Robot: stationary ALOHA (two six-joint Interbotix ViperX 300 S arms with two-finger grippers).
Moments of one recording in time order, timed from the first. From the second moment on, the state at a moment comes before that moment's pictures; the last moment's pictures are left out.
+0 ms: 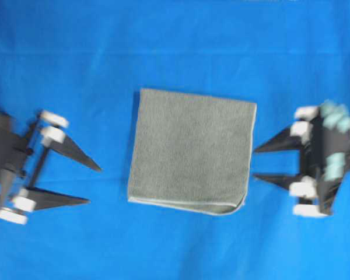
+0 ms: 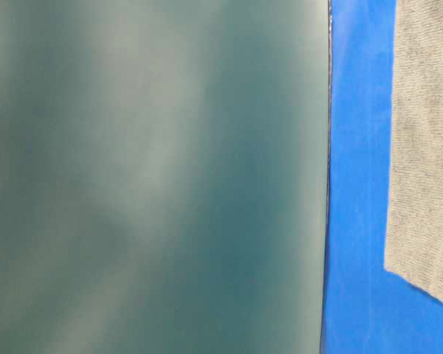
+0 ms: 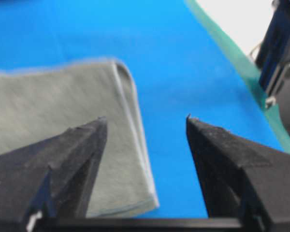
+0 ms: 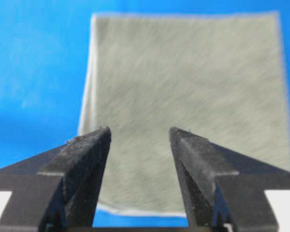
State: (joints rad) left arm -0.32 -0.68 0.93 -0.03 0.01 0.10; right arm 0.44 -0.58 0.80 -0.83 0.61 1.10
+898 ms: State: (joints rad) left arm -0.06 -1.33 1.32 -0.04 0.17 -0.02; right arm 0.44 -1.22 1.28 -1.15 0.71 1.43
